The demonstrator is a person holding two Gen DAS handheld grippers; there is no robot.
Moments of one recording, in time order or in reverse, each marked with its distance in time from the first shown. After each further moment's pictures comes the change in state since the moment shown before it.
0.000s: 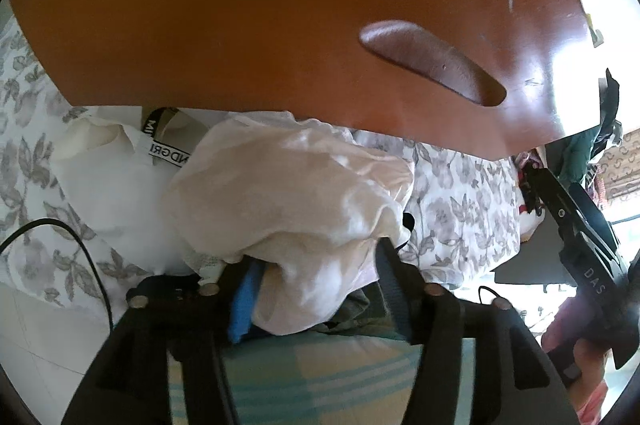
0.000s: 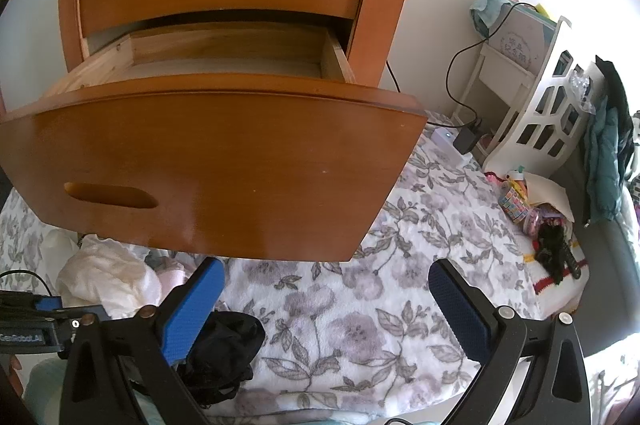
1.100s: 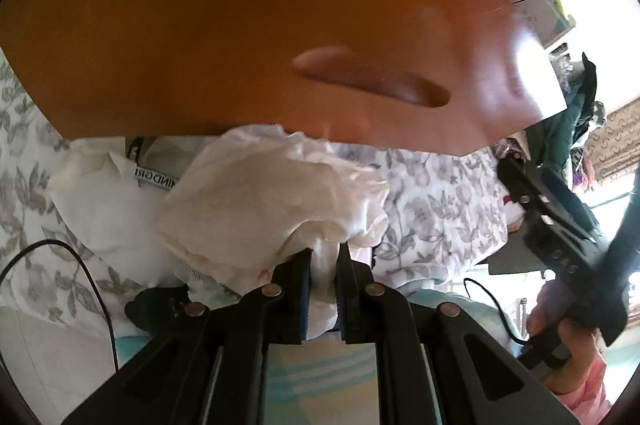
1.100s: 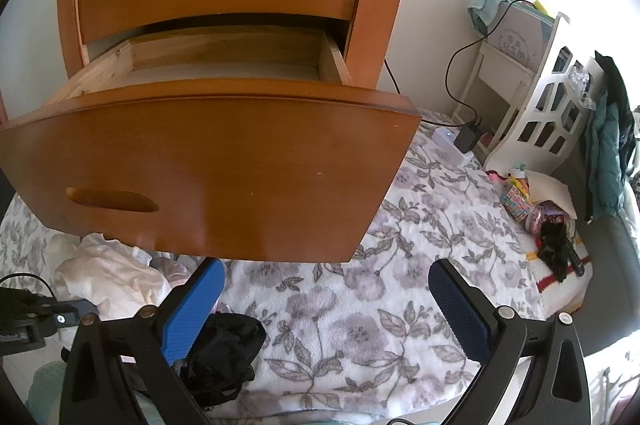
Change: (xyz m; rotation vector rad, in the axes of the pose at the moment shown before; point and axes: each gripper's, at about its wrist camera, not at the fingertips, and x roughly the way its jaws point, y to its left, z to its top) left arm -0.013 -0.012 -0.004 0.078 -0.025 -0.044; right arm 0.001 -0.003 0.003 0.015 -0.001 0.011
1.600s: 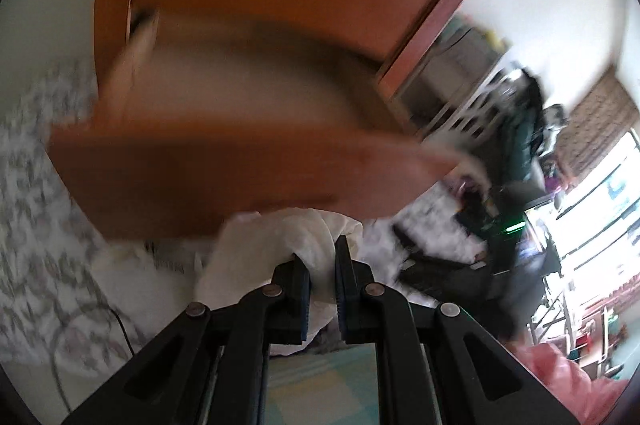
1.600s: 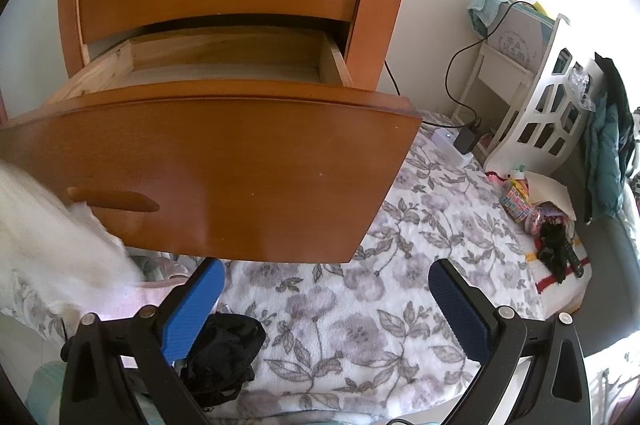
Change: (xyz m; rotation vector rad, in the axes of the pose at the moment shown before) left arm -0.091 -0.037 0.013 0.139 -0.229 -0.062; right arm -0.002 0.001 0.000 0.003 -0.004 -0.001
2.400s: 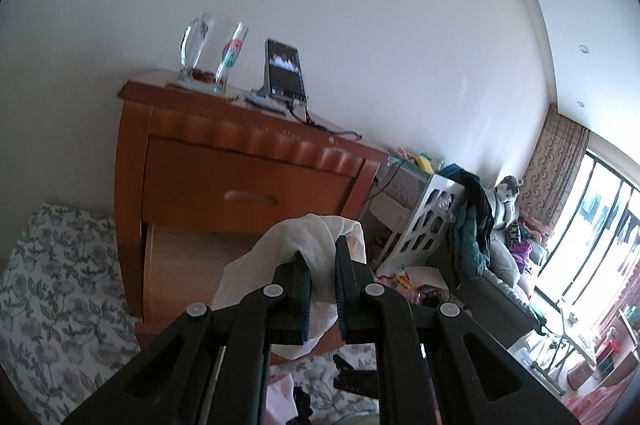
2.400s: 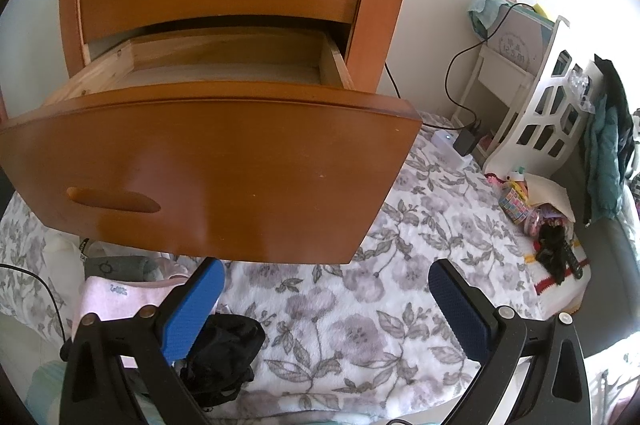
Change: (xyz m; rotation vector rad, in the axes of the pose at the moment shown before) left arm -0.185 -0.039 0.050 0.163 -0.524 -0.117; right arm -0.001 0.004 0.000 -0.010 -0.003 -0.006
